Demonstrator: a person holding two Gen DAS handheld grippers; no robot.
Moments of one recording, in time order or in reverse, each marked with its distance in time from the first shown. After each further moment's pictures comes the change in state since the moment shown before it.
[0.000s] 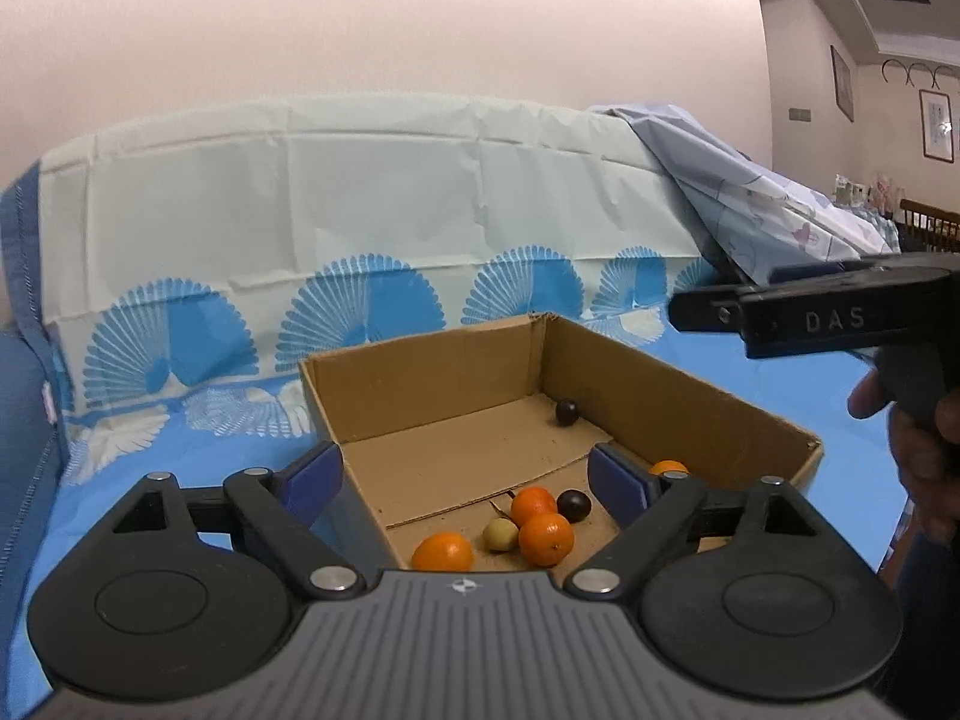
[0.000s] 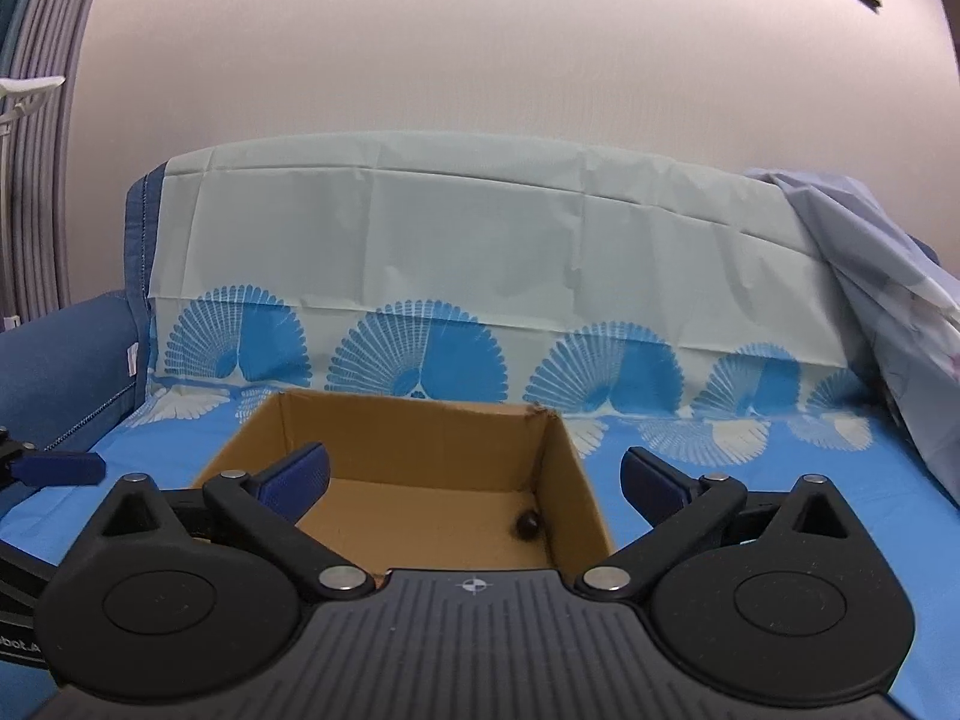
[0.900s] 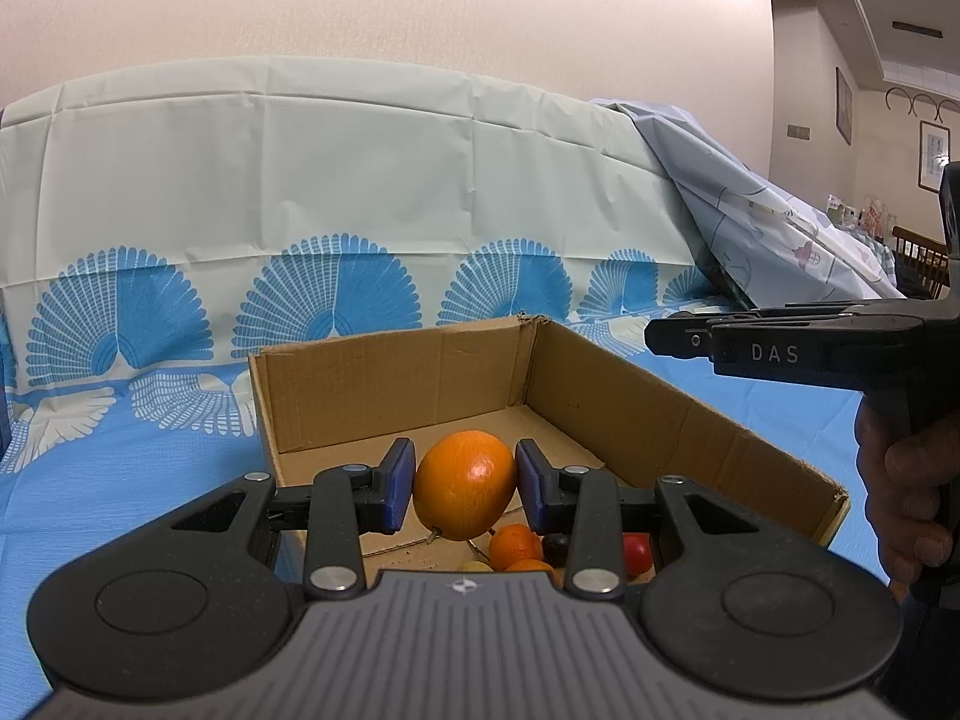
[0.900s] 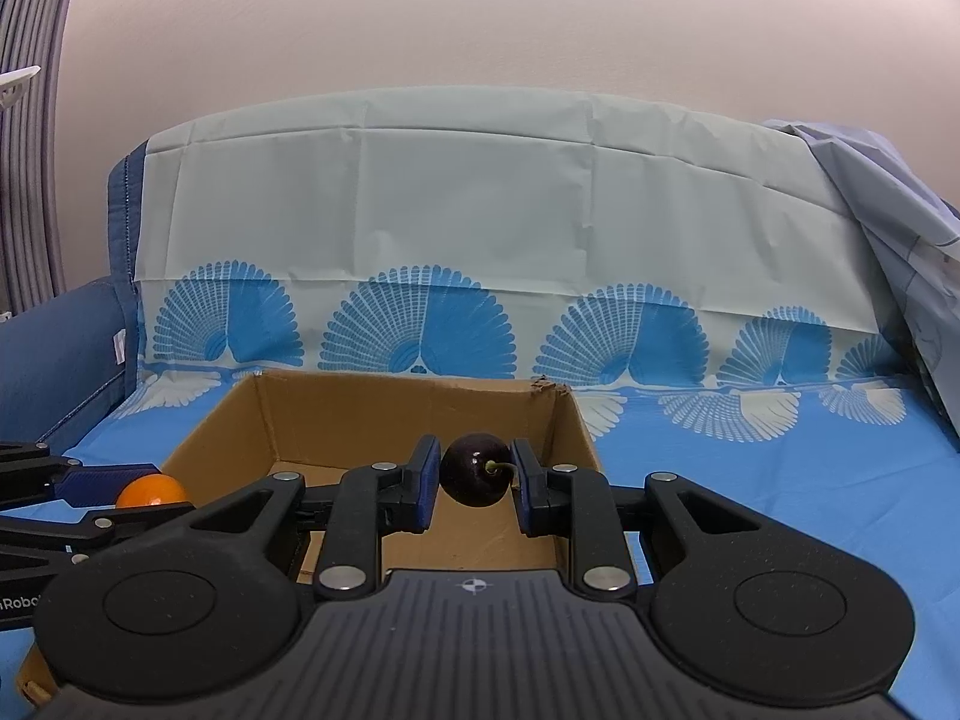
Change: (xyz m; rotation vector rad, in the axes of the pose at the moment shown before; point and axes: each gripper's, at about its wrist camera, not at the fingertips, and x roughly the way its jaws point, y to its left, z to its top) left arm 0.075 0.006 0.013 -0.066 0.026 -0.074; right arm 0.065 -0.020 0.000 0.021 0.063 0.047
